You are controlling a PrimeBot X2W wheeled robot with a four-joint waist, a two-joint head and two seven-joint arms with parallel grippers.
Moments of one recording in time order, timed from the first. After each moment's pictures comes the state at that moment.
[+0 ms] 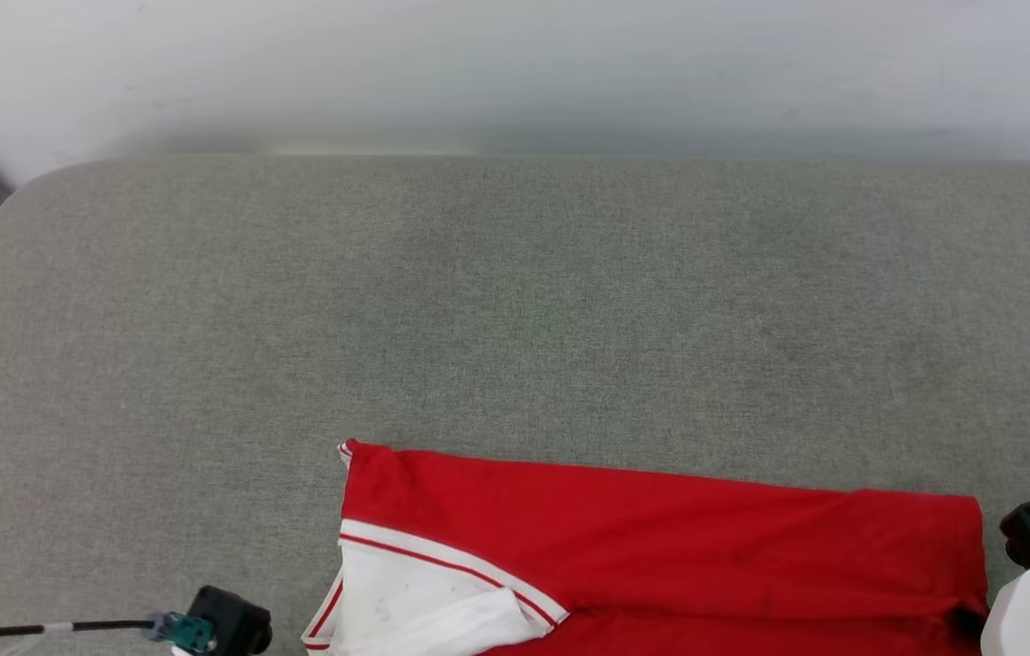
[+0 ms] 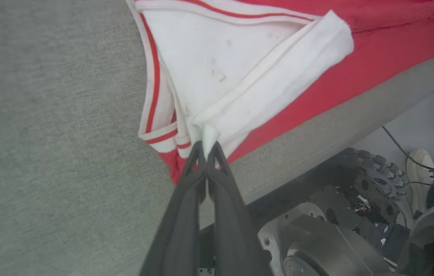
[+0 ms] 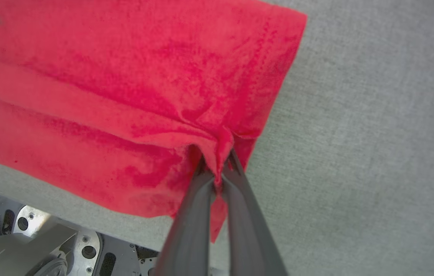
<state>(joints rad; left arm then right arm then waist) -0.05 0.87 -0.80 -0.15 -0.99 0.05 0.18 0.05 -0.57 0.15 0.04 0.50 0.13 0.71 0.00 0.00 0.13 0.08</state>
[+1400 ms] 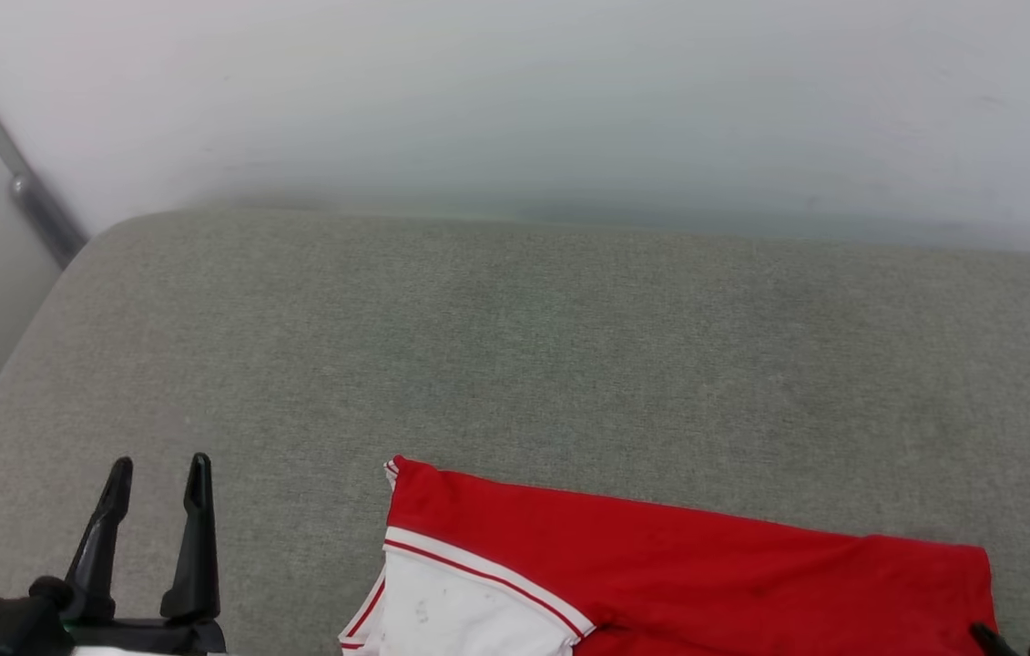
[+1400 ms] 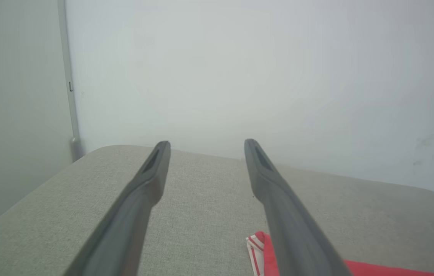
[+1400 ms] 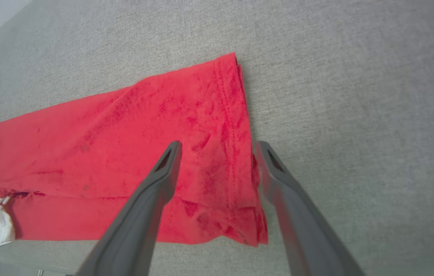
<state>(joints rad) 0.18 0.27 0.00 -0.19 -0.45 -0.03 -0.26 0.17 -0.17 -0.32 0.02 0.53 0.13 0.66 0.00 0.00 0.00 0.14</state>
